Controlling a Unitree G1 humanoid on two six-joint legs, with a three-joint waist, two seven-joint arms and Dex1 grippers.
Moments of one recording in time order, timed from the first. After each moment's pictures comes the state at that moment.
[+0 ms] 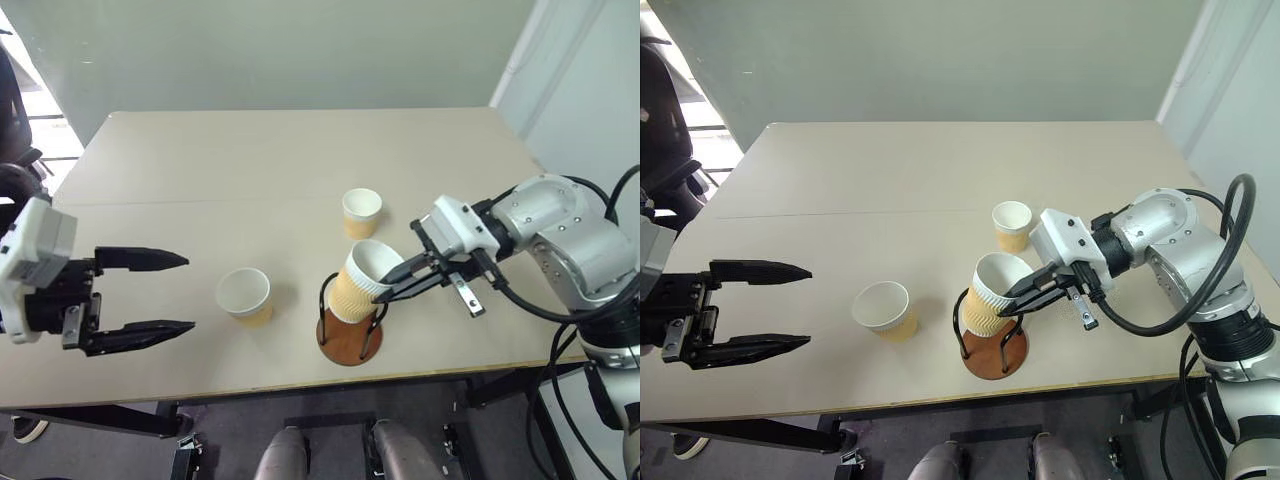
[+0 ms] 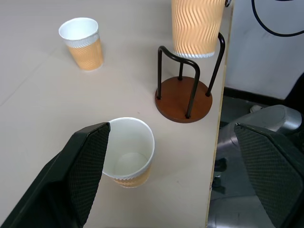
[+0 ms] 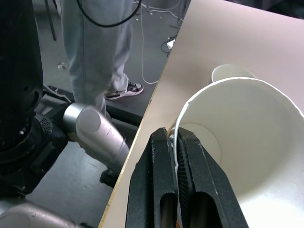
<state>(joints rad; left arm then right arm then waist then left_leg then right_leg) 0.07 1.17 0.76 -0.39 -0.78 0.68 -1.42 -0.83 -0.77 0.28 -0.29 0.49 0.52 1.51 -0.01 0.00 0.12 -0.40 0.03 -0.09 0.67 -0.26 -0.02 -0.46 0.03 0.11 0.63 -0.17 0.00</state>
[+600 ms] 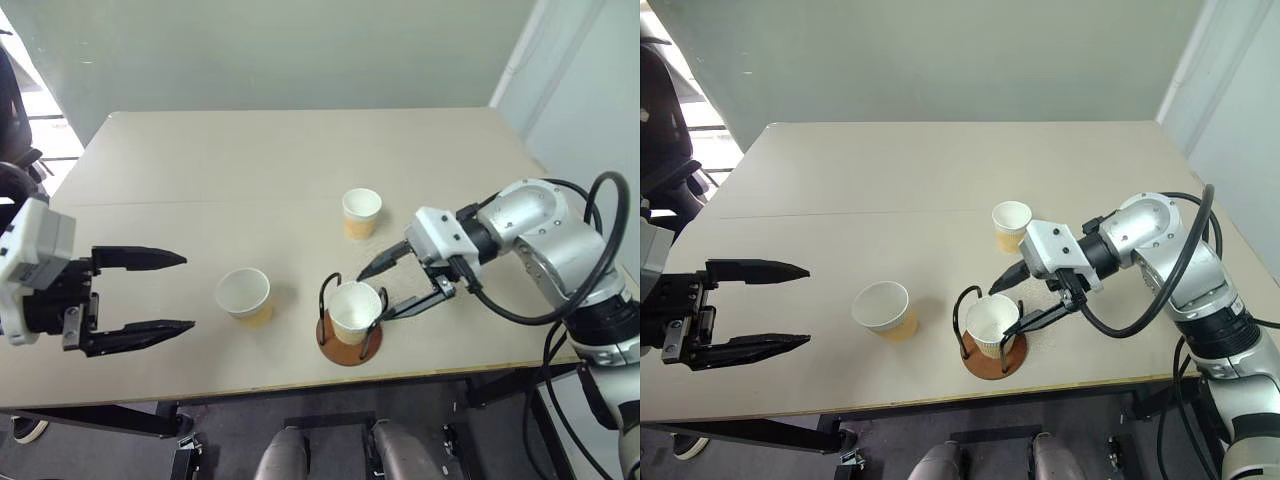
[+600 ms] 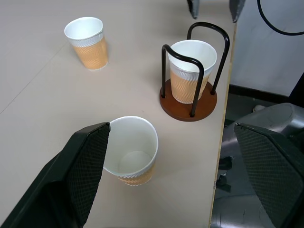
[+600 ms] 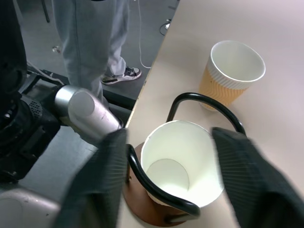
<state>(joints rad) 0.09 1.17 0.77 -0.41 -0.78 0.68 -1.39 -0.85 -0.75 0.33 -0.23 0.40 0.47 1.51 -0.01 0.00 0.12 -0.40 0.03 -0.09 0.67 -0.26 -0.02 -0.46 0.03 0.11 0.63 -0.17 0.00</state>
